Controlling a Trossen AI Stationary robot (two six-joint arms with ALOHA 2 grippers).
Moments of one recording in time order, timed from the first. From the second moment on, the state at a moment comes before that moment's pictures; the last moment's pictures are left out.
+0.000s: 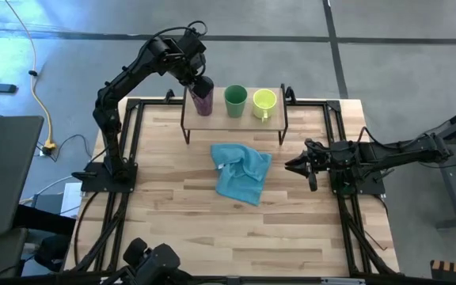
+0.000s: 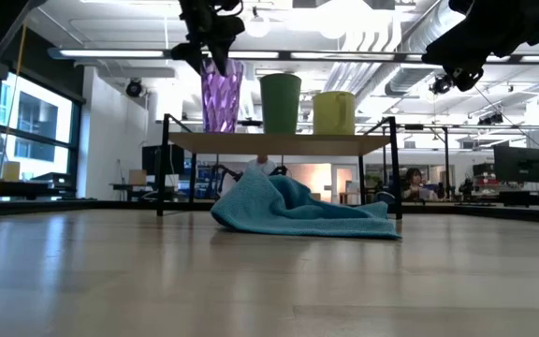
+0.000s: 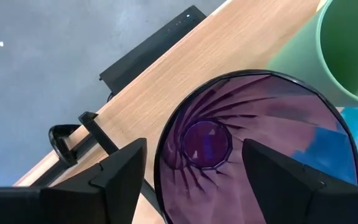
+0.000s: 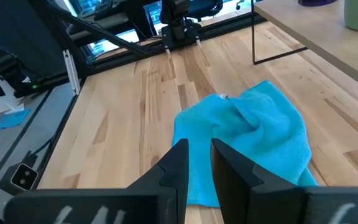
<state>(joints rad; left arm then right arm) 0.78 1.89 2.23 -1.47 -0.07 -0.16 0.13 0.57 0.46 -0.23 0.12 0.32</state>
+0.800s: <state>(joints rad) 0.78 1.76 2.23 -1.44 -0.08 -0.15 0.13 0.57 0.46 -0.22 0.12 0.33</state>
